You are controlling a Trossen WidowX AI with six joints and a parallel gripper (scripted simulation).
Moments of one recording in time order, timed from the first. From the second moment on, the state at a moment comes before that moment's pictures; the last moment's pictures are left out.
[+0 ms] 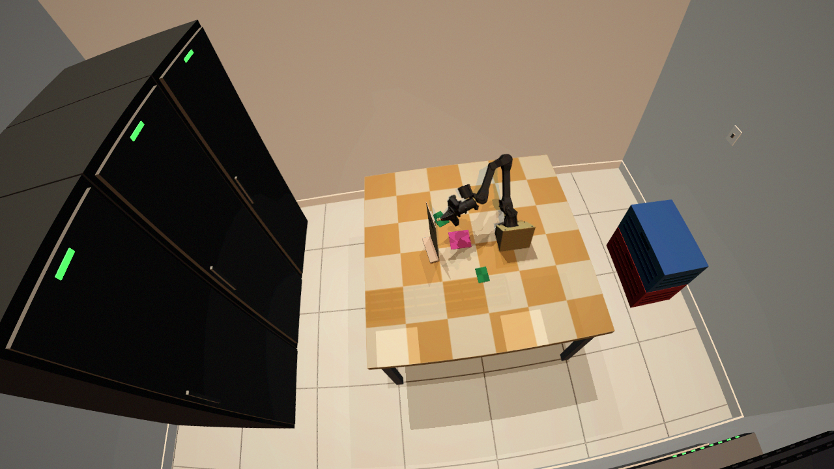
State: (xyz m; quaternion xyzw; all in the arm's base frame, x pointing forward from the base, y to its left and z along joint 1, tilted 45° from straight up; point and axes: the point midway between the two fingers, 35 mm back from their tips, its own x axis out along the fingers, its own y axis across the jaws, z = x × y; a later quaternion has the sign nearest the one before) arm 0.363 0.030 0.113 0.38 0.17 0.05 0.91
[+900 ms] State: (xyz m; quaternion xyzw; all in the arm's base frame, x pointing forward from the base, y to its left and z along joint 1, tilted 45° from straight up) arm 0.353 0.026 0.116 0.39 0.17 0.05 0.91
